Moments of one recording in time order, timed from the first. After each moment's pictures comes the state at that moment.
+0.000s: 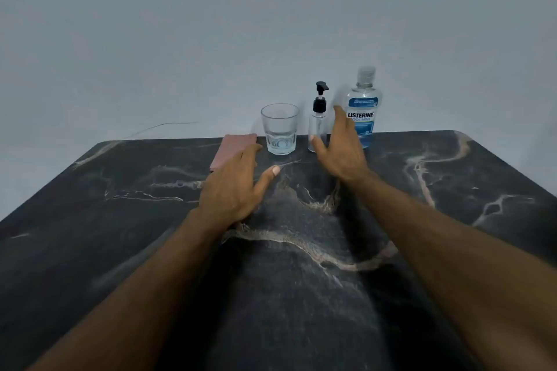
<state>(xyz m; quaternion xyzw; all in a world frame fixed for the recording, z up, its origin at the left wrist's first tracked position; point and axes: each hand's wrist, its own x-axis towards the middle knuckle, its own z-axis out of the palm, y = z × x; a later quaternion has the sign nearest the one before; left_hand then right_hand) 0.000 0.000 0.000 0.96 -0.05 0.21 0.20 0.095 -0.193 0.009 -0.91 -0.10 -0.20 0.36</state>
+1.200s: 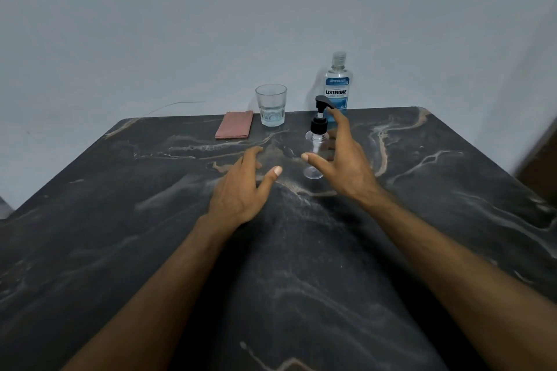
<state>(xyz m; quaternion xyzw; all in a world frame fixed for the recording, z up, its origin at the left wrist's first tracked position) -0.114 -0.039 -0.013 0.94 -0.04 0.18 0.29 -0.073 -0.238 0.015 -0.86 -0.17 -0.15 0.45</state>
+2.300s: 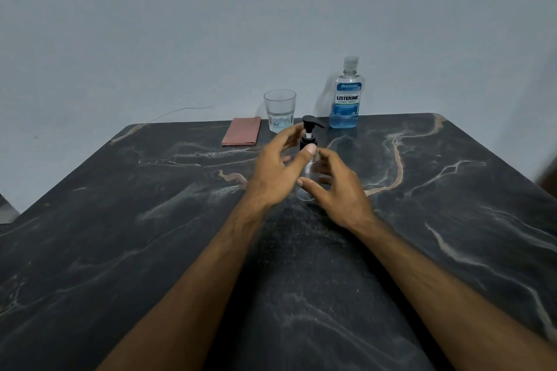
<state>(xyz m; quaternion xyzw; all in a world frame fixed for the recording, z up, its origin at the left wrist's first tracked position) -0.085 -0.077 0.016 0.79 -0.13 0.17 0.58 -0.076 -0.218 -0.022 -0.83 -0.22 -0.15 0.49</state>
